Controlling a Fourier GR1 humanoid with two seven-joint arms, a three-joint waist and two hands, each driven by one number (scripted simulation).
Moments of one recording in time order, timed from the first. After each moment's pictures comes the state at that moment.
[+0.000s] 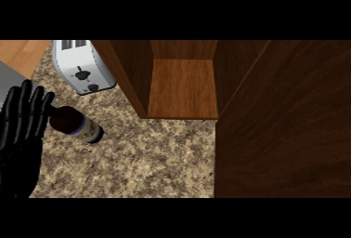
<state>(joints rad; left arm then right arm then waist) 0.05 0.10 0.01 -2.10 0.02 0.00 0.02 -0.01 -0.14 -0.03 -2.10 -0.03 -0.02 0.00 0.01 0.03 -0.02</state>
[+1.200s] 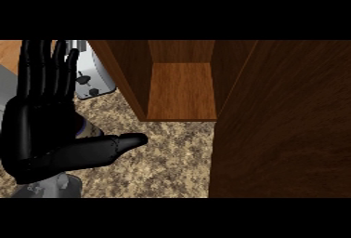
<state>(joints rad) -0.32 0.00 -0.14 -2.05 -0.09 0.38 0.32 0.09 -0.13 0.15 -2.42 -0.18 0.08 0.35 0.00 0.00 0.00</state>
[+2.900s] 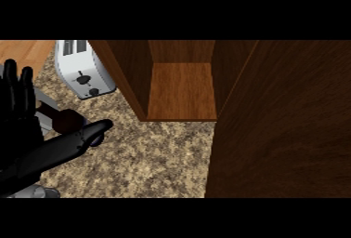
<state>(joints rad) -0.22 0.05 -0.09 -2.14 -0.19 0.57 0.41 -0.05 -0.11 0.13 -2.46 -0.14 0.04 0.53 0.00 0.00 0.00</state>
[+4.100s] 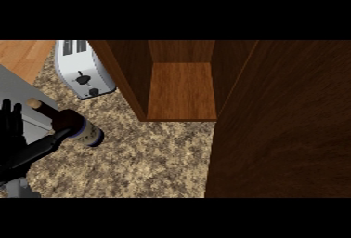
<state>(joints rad) -0.01 0.09 0.25 -1.76 0.16 0.33 0.01 -0.08 -0.09 0.12 -2.47 -0.13 0.05 0.58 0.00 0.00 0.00</state>
